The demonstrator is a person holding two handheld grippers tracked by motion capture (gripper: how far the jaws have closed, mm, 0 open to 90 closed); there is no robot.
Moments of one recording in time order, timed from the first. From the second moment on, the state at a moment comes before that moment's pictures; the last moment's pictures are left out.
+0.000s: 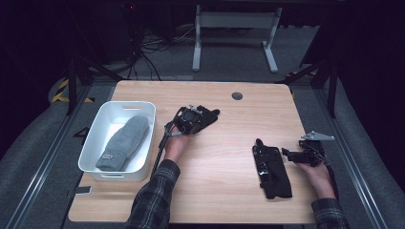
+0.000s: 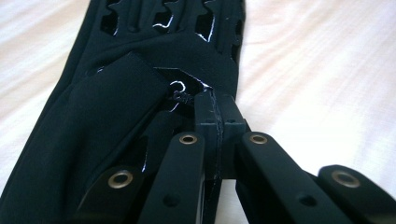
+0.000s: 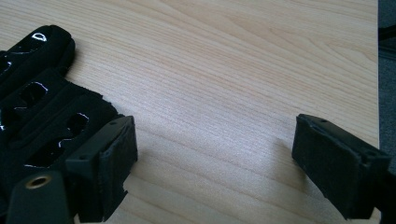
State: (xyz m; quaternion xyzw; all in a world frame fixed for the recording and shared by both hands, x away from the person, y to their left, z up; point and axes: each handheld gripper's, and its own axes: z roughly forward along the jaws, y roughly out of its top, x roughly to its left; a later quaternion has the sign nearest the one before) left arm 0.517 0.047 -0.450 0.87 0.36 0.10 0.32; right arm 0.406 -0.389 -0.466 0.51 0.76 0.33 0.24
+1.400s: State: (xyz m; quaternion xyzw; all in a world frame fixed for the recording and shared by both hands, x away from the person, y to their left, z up) left arm 0.501 0.027 -0.442 0.88 0.33 0.08 0.33; right arm 0.406 -0.389 -0.466 0.51 0.76 0.33 0.24
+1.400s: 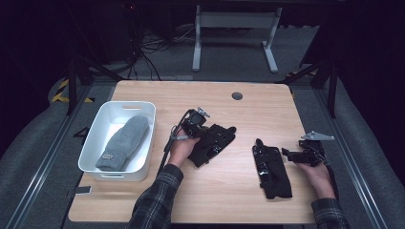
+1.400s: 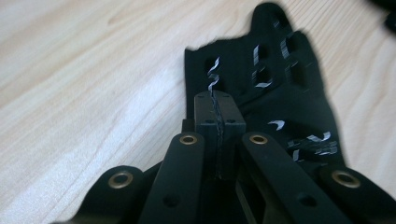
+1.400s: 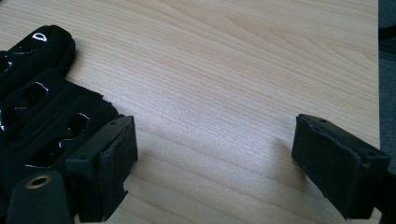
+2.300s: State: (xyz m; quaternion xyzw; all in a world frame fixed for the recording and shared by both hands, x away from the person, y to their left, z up) left arm 0.425 0.056 -0.449 0.90 0.31 0.04 0.31; right arm 0.406 -0.389 -0.466 0.51 0.76 0.33 0.24
